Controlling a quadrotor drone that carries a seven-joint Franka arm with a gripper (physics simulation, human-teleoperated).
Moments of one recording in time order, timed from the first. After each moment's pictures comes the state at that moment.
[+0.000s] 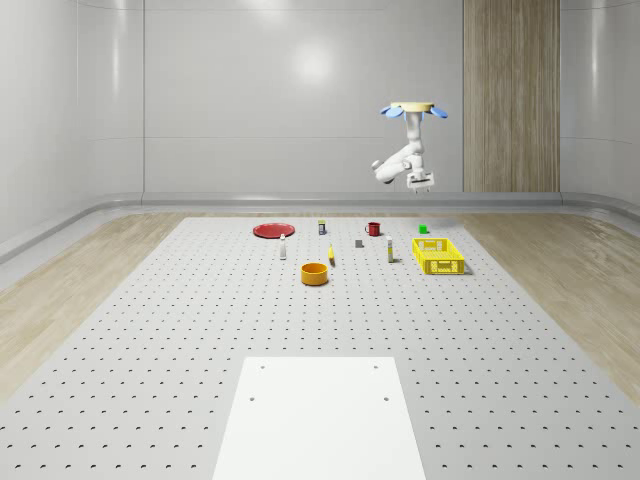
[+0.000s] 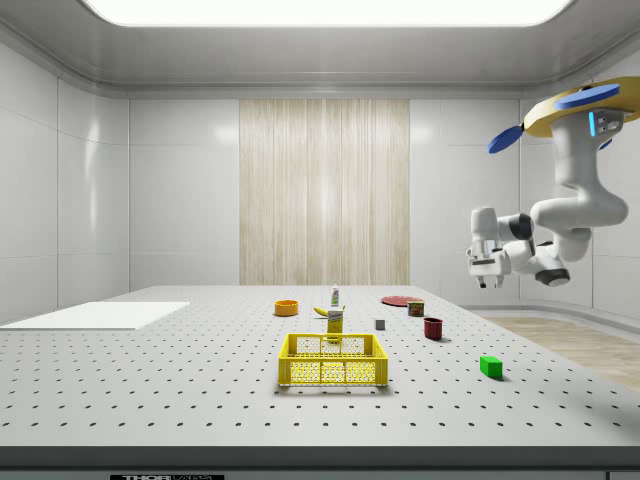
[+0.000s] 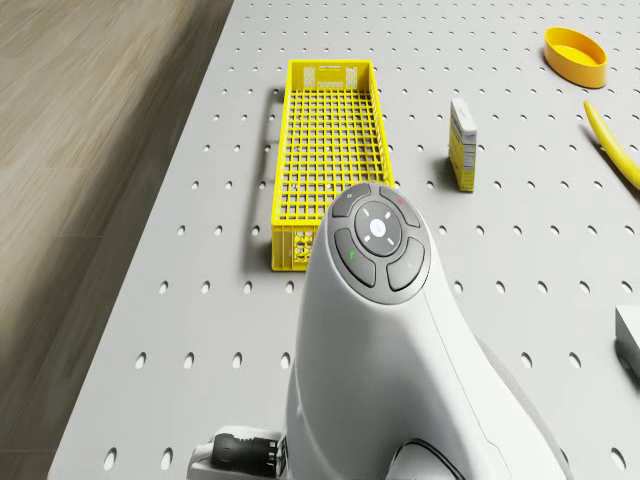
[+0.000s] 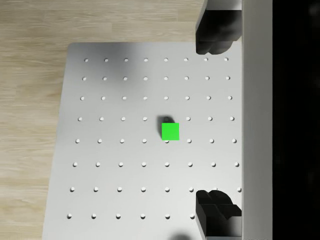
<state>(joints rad) -0.93 -1.00 1.21 -2.89 -1.97 1.18 1.50</state>
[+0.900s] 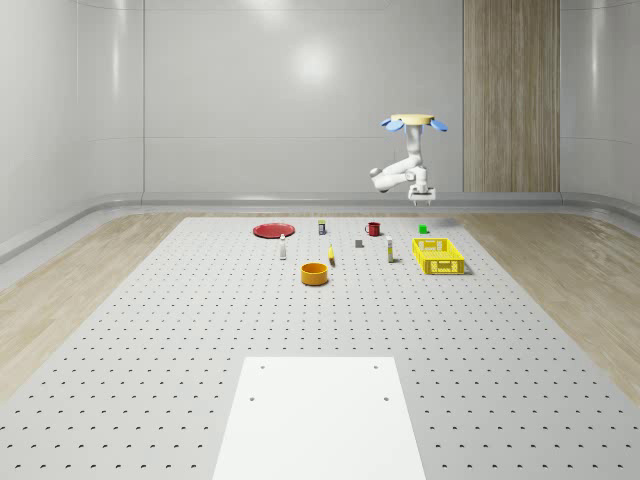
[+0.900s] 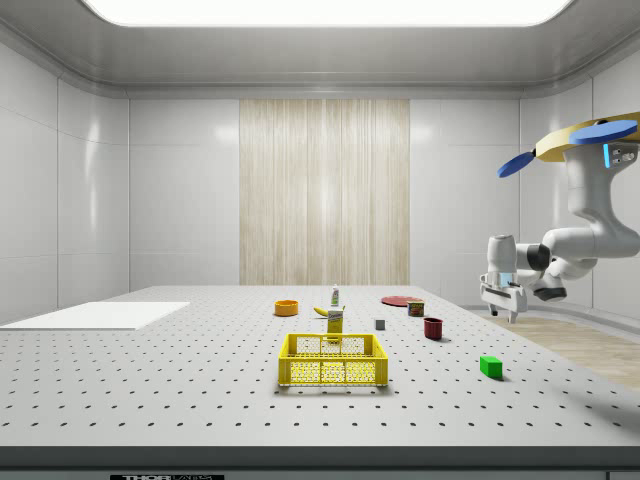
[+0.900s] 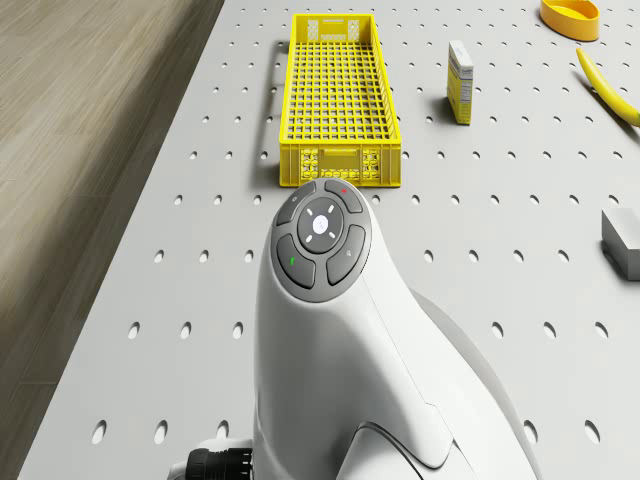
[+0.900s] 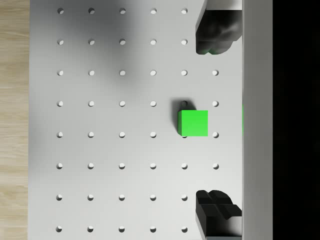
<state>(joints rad) -1.06 -1.12 1.28 -2.89 -1.96 1.20 1.59</state>
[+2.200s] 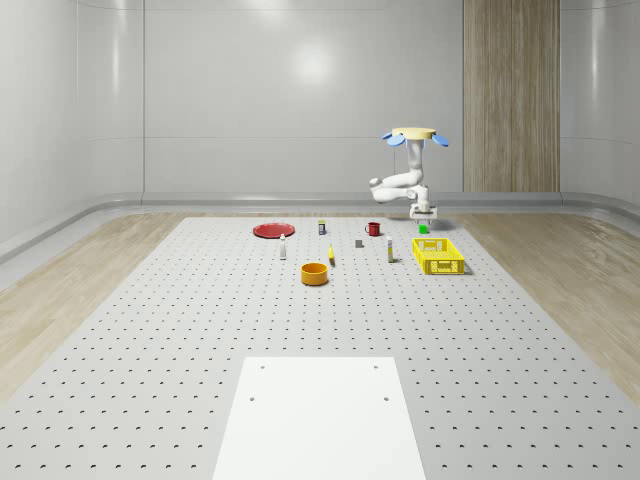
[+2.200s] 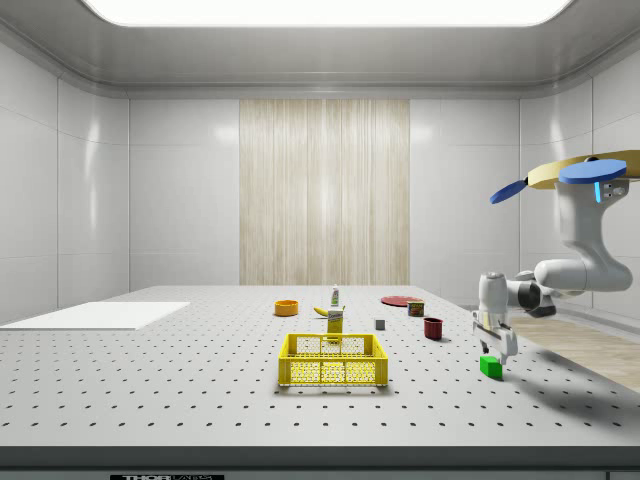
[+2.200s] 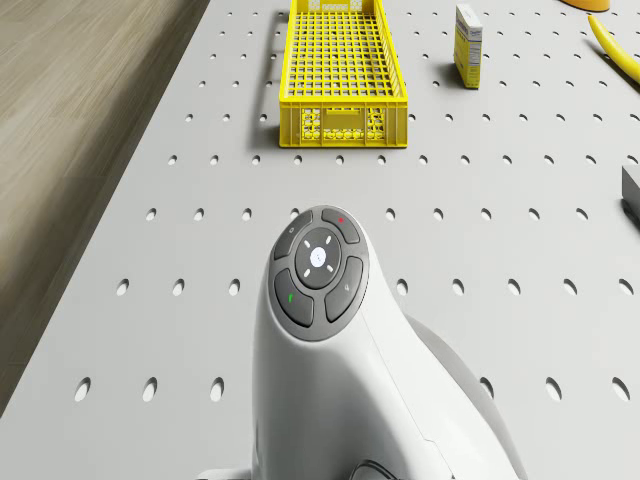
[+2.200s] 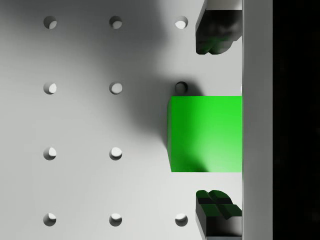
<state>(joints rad) -1.09 -1.26 1.22 -2.87 -1.99 1.37 1.61</state>
